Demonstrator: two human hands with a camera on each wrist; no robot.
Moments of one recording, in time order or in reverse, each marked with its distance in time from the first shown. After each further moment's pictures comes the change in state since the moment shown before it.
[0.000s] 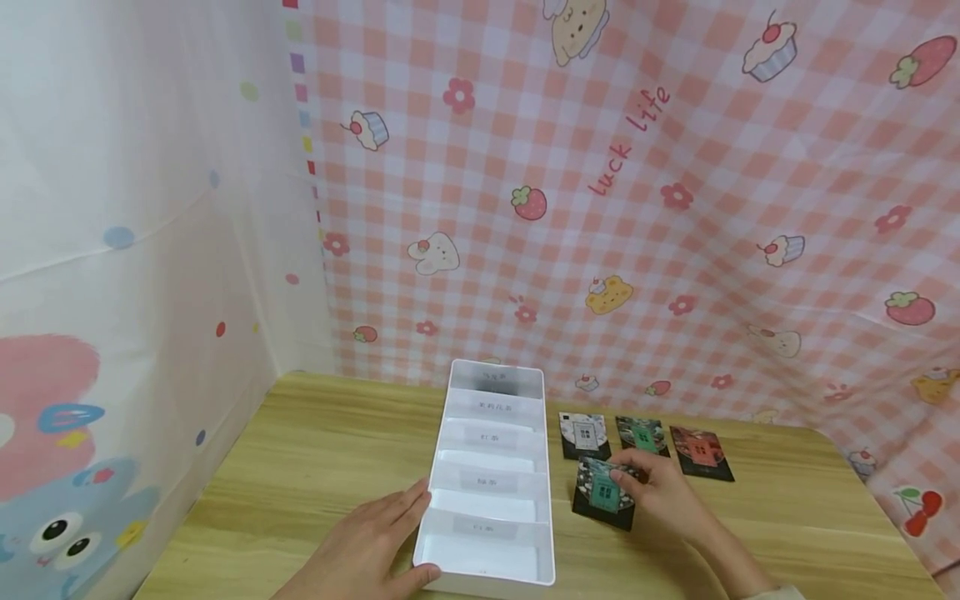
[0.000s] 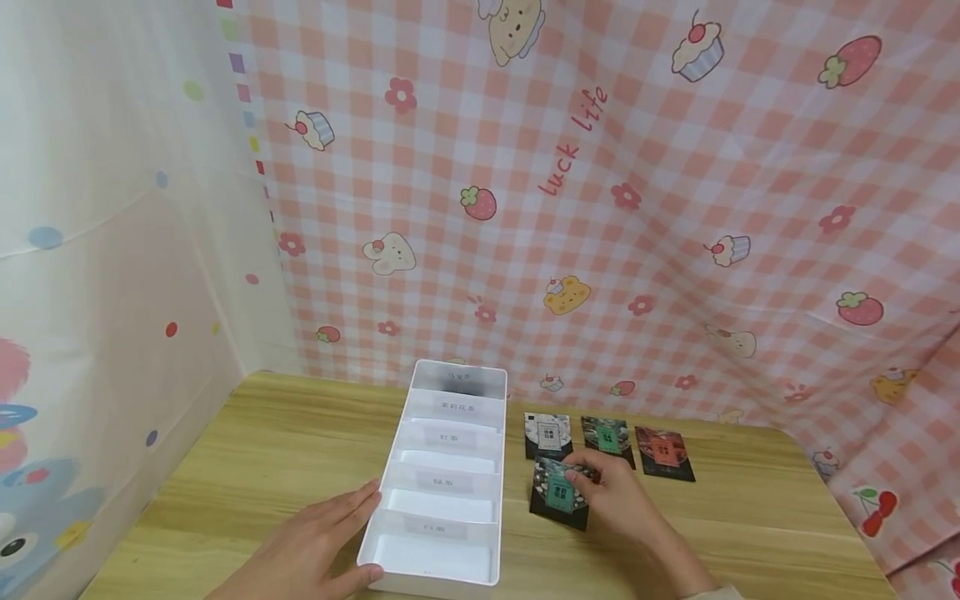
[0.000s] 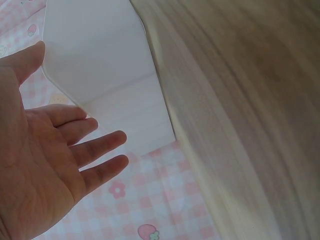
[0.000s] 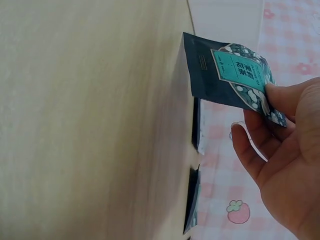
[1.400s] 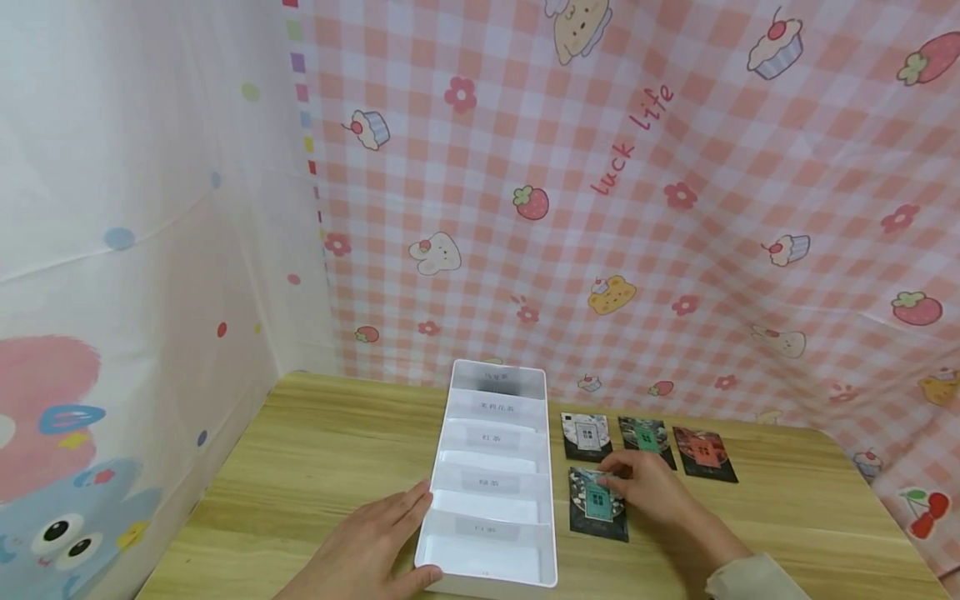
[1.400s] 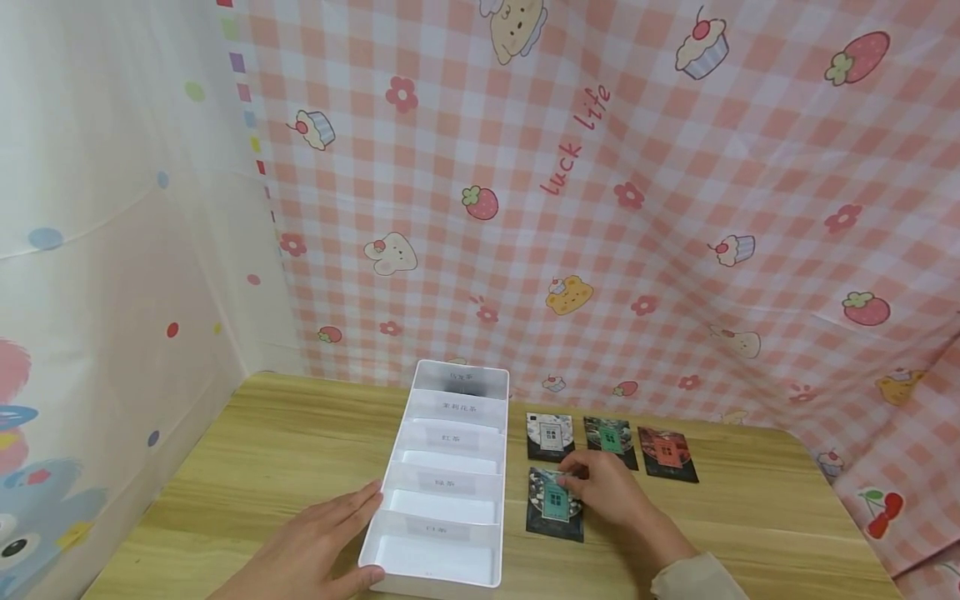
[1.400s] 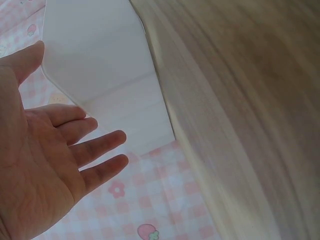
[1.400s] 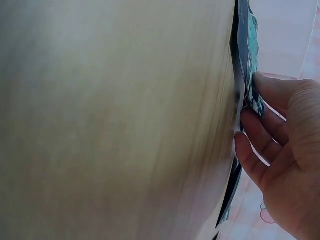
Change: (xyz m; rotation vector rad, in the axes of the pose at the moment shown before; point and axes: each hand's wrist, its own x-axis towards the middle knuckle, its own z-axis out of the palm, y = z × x) left_hand 0.000 -0.001 0.002 0.014 0.003 0.005; right_hand 0.028 0.033 0.013 -0.224 -0.083 -0.020
